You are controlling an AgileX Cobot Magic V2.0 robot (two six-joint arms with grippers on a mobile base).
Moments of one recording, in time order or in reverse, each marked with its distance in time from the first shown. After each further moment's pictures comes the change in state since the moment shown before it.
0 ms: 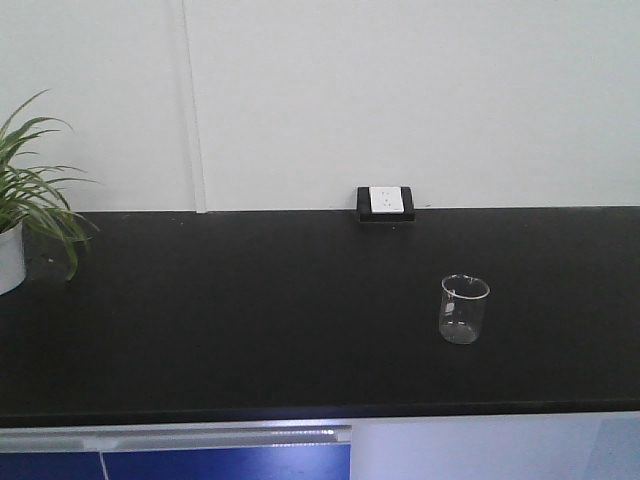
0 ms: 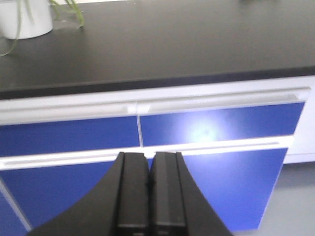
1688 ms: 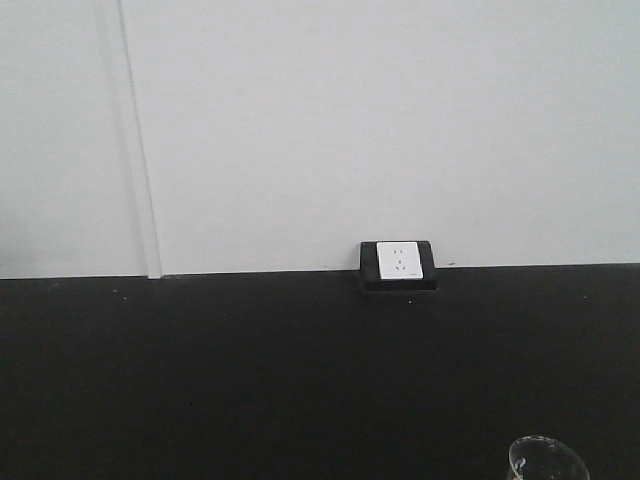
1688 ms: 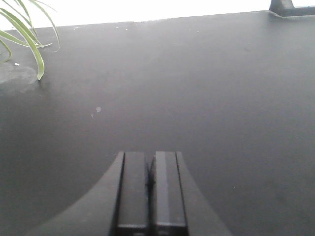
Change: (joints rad) left arm 0.000 0.000 0.000 0.000 0.000 0.000; right arm 0.000 0.000 0.000 0.002 0.000 -0.003
